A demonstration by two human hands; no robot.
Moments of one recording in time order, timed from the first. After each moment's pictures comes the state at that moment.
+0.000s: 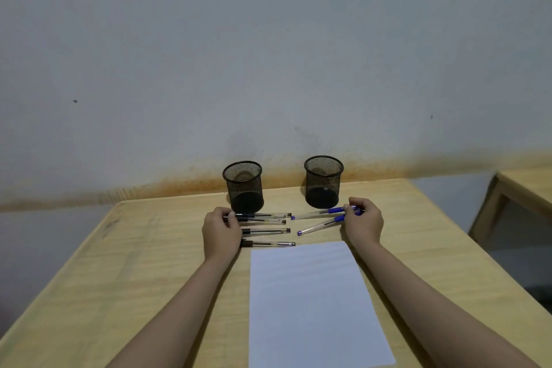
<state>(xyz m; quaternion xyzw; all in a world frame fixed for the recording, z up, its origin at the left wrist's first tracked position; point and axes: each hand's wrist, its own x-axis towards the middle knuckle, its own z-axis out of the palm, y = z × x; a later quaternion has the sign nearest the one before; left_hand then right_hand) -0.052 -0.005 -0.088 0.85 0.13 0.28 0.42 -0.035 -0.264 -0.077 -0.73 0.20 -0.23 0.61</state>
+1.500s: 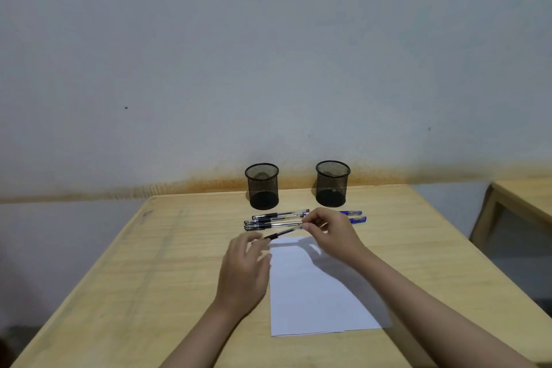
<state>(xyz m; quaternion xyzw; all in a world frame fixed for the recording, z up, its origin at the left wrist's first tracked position) -0.190 -0.007 -0.089 0.89 -0.16 0.33 0.28 -0.128 -0.212 -0.037 -0.85 -0.19 -0.12 0.47</state>
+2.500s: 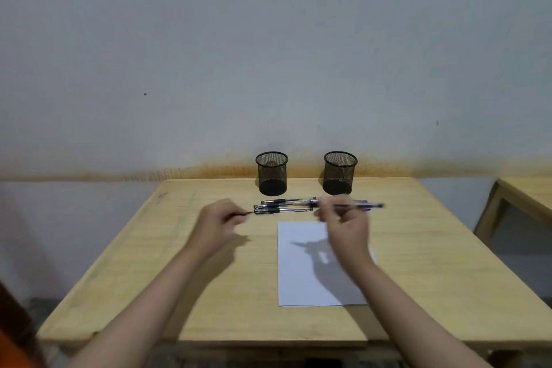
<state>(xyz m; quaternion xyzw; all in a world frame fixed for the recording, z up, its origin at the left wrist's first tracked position) -0.193 0.055 -0.026 0.88 -0.14 0.25 0.38 -0.202 -0.187 -0.015 -0.68 -0.10 -0.23 0.69</state>
